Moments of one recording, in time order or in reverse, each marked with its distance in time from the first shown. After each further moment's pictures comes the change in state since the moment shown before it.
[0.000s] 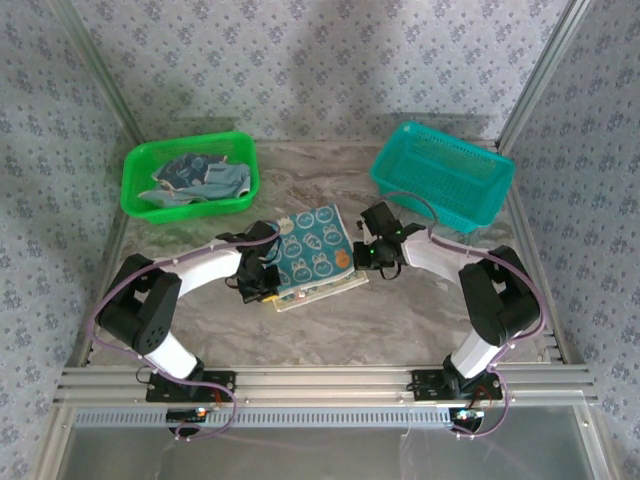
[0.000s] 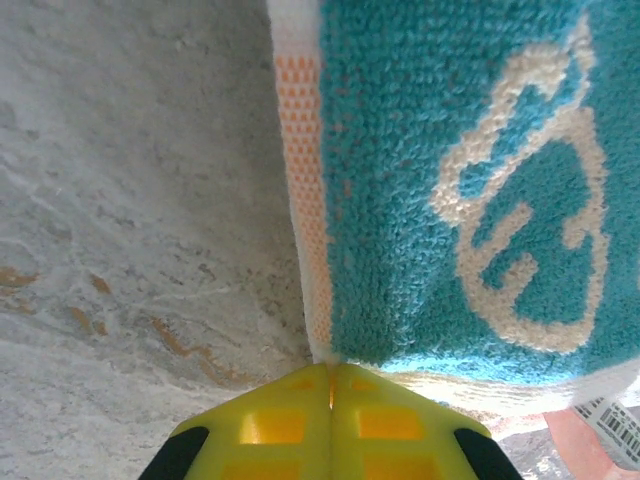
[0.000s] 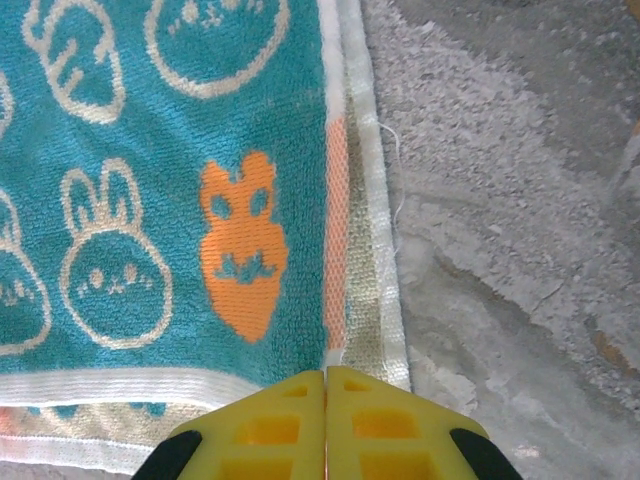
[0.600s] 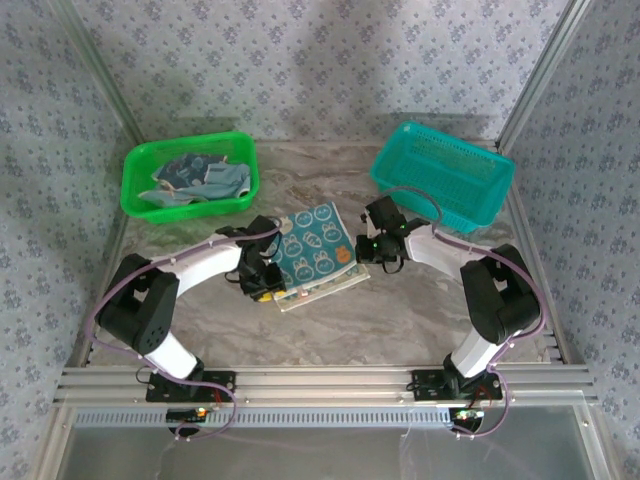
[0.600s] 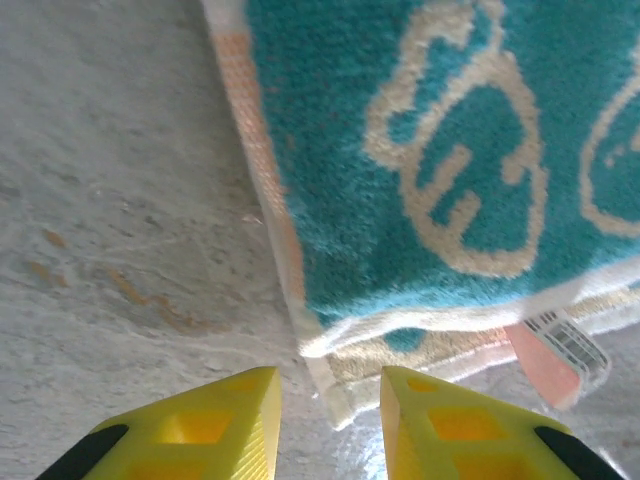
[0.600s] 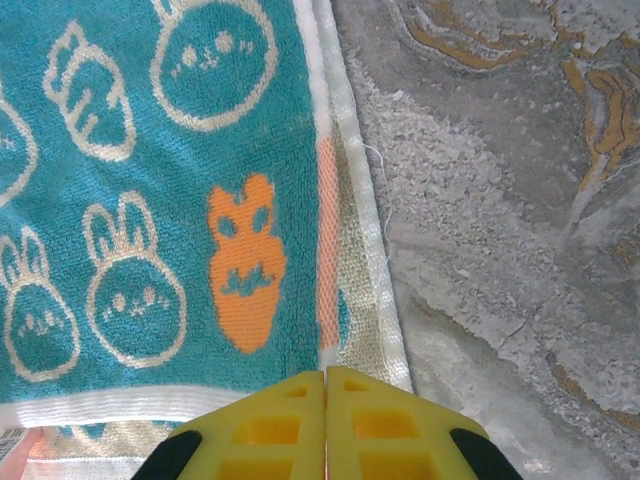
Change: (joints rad) left arm 0.001 0.000 0.058 -0.076 0.063 0.041; right arm -0.044 0.012 0.030 -0.003 -0.017 -0.002
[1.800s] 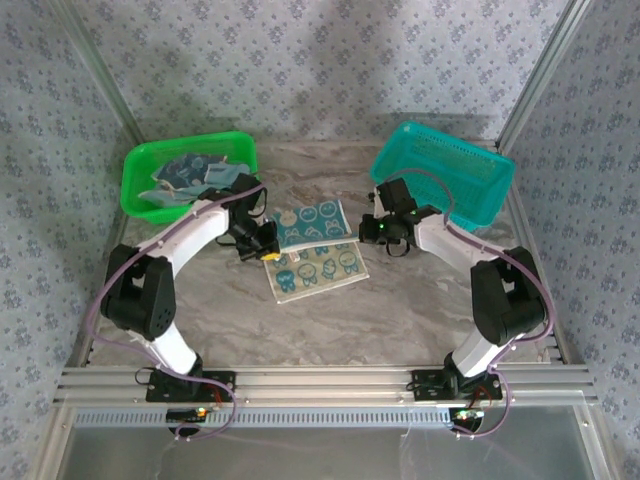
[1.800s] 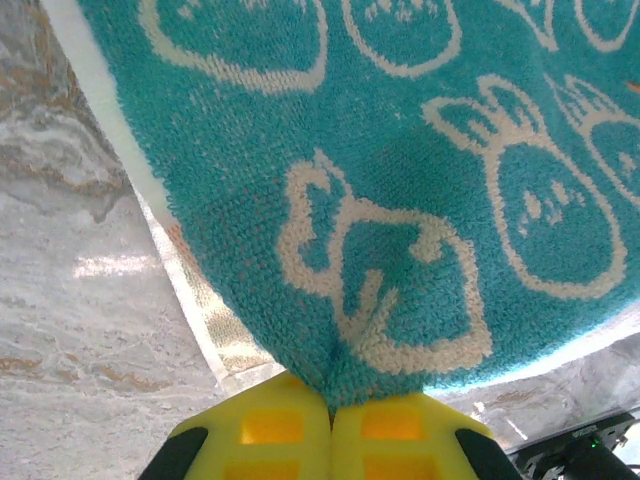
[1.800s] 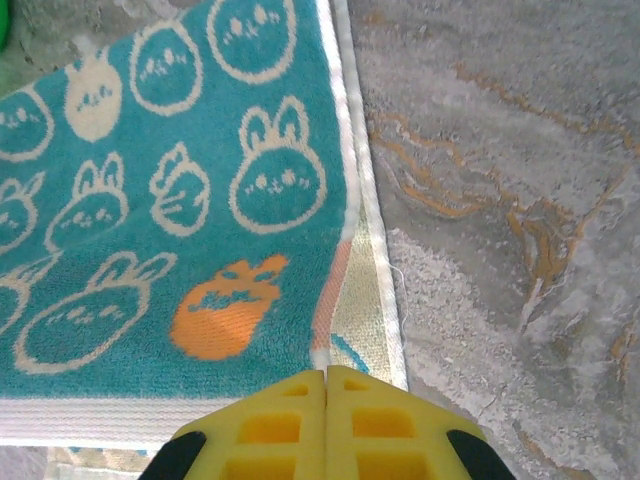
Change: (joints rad) left arm 0.158 0.071 0.319 -0.149 0.122 0.207; right arm -0.073 -0.022 0.099 -0.008 -0.038 0.017
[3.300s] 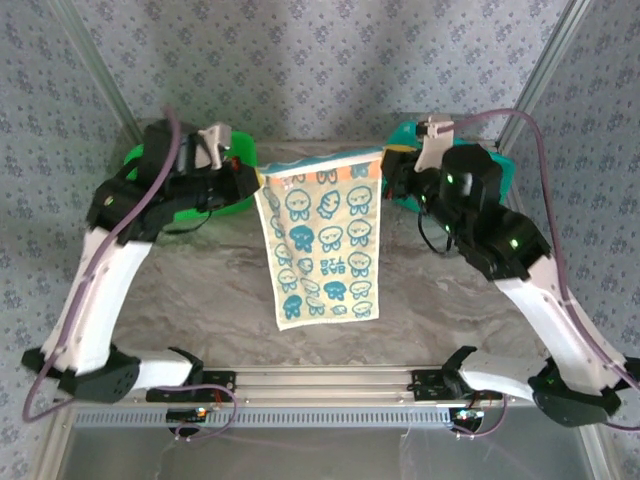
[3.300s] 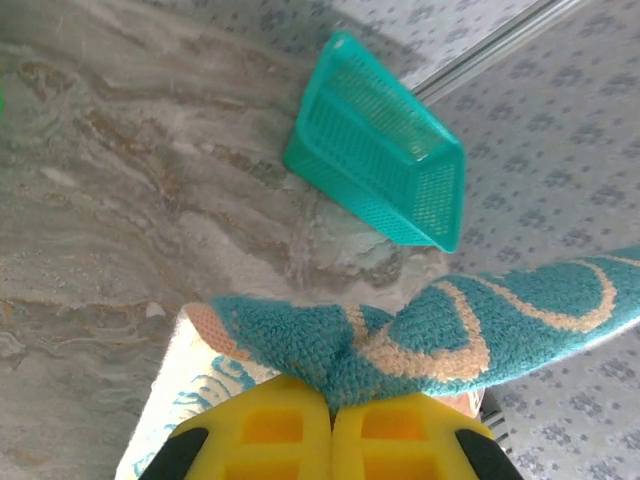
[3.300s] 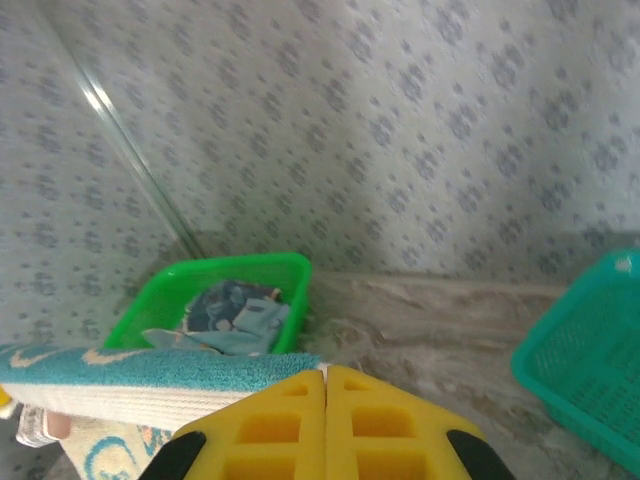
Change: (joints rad) left arm -0.070 -0.326 0.602 -0.191 -0.116 -0.055; right arm 0.226 -0.470 0.518 -0.207 0.419 -0.079
